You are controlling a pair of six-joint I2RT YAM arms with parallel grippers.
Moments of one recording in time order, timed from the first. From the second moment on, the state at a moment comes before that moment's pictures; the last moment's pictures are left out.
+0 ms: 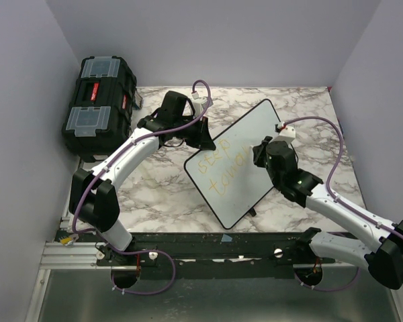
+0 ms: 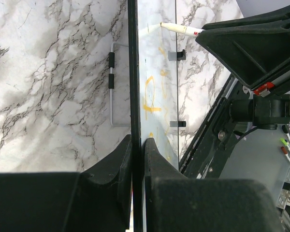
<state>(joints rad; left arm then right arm) -0.50 1.61 1.41 -0.50 0.67 -0.22 0.68 1.06 0.73 -0.07 0.53 0.52</state>
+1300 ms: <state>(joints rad) -0.50 1.61 1.41 -0.51 0.67 -0.22 0.68 1.02 0.68 -0.12 0.52 0.55</state>
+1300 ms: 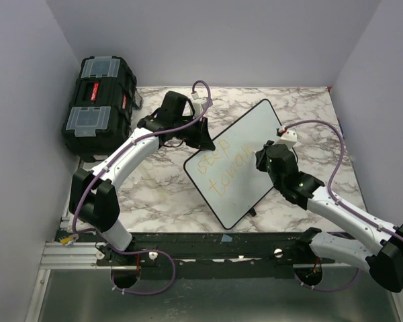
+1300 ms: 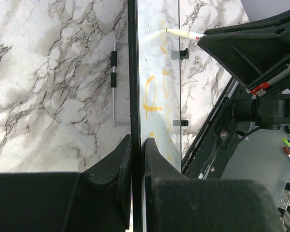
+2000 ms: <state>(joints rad) -0.50 1.61 1.41 -0.52 0.66 -0.21 0.68 1.19 0.87 -0.04 0.55 0.48</state>
